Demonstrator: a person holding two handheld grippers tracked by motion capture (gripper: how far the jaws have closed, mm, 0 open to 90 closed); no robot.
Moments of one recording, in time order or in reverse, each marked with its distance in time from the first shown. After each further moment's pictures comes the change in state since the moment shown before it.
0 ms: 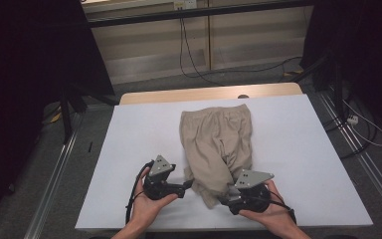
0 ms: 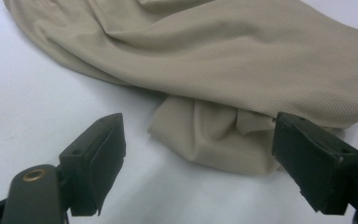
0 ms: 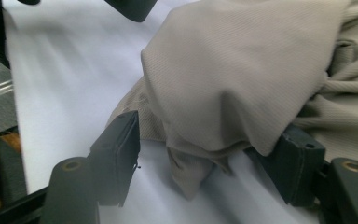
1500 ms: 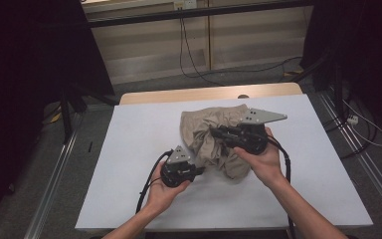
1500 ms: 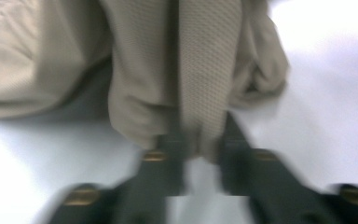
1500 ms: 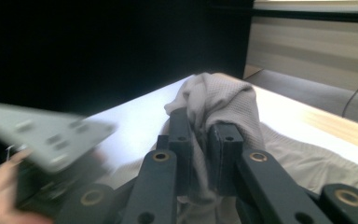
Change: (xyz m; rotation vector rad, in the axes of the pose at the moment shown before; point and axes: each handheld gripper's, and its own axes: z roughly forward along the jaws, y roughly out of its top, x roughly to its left) left arm -0.011 0.031 0.033 0.024 -0.177 0.075; right arm -0.068 0.122 -0.027 -0.360 -0.025 0.136
